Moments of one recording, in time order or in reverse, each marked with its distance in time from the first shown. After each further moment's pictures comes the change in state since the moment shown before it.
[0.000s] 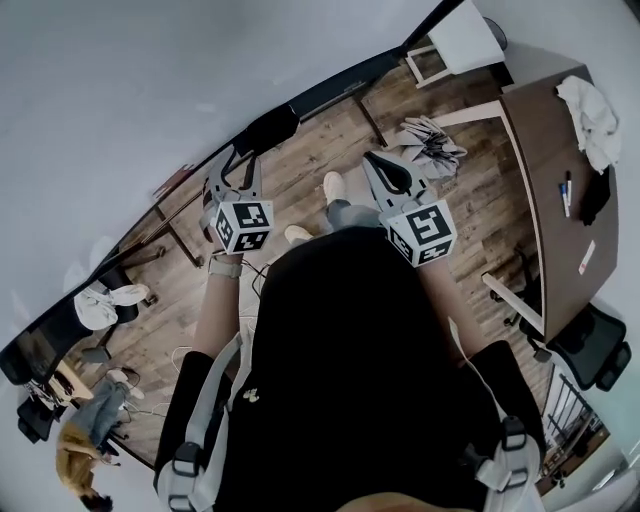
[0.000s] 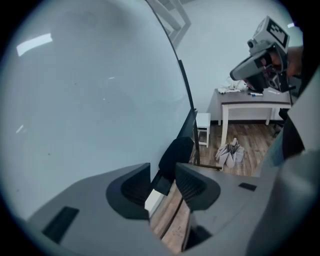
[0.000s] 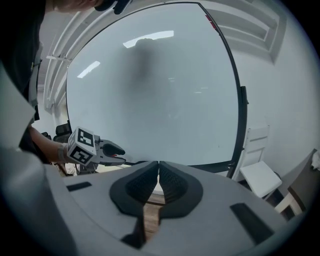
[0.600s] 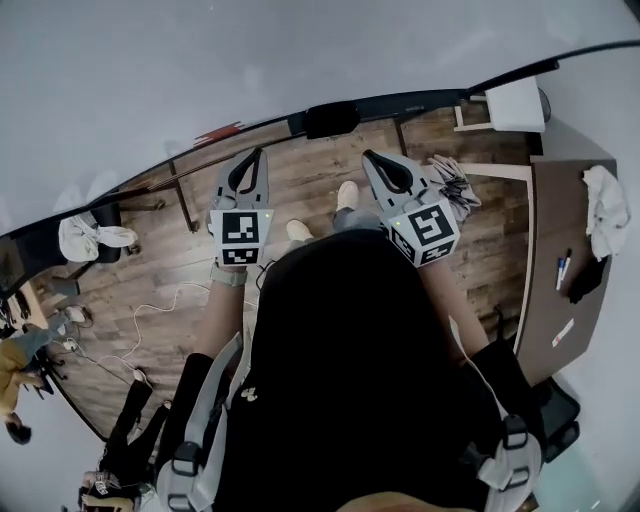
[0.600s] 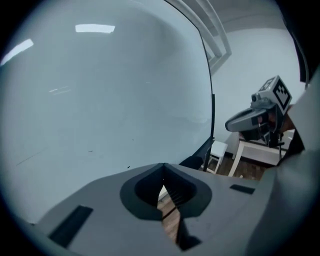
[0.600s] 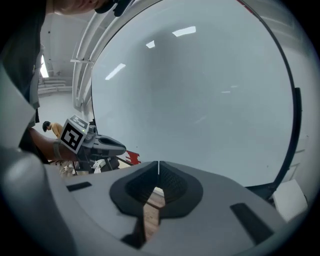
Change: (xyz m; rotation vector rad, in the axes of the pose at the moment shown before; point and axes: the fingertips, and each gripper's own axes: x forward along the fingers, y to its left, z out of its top) left arm -0.102 0.059 -0.009 -0.399 -0.160 0.136; right arm 0.063 0.086 0.038 -0.134 -0.005 0.300
